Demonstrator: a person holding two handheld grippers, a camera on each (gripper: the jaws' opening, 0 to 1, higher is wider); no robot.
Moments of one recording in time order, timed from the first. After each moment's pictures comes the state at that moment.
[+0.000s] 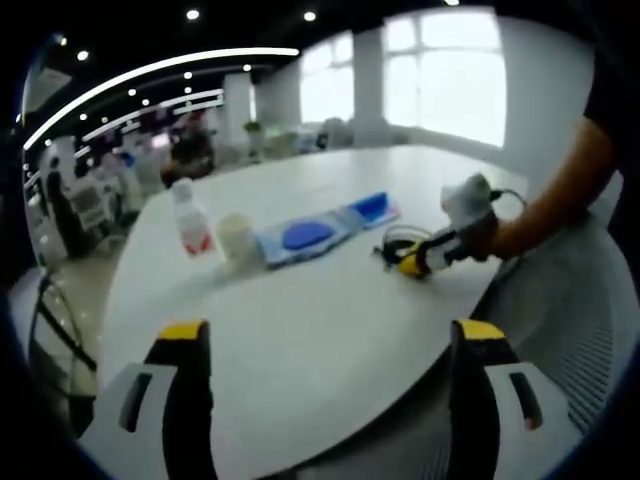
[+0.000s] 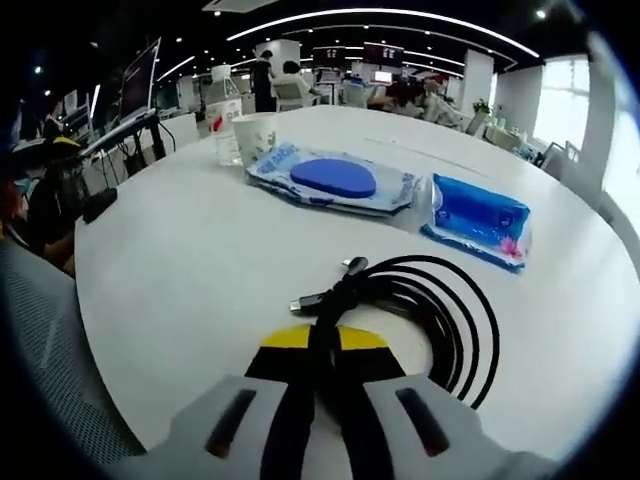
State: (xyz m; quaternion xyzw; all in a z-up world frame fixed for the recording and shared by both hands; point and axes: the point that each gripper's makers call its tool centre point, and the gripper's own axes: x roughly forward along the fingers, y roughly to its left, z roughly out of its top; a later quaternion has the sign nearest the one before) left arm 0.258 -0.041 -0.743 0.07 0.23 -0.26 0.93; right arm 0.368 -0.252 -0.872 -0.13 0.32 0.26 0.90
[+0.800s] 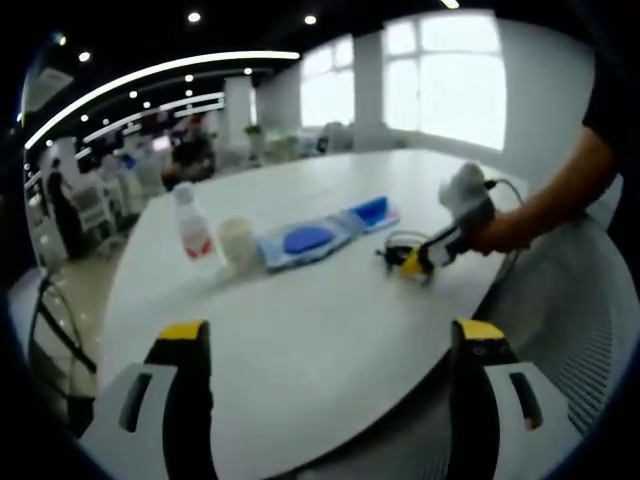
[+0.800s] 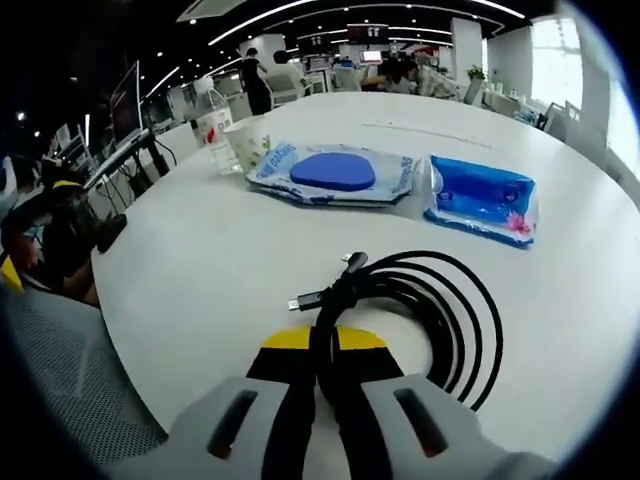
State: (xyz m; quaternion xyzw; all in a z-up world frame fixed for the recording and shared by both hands) left arm 0.259 -0.041 -0.739 0.07 0.23 -0.27 0.93; right arm 0.362 -0.253 -0.860 -0.05 0.37 0.27 0.89
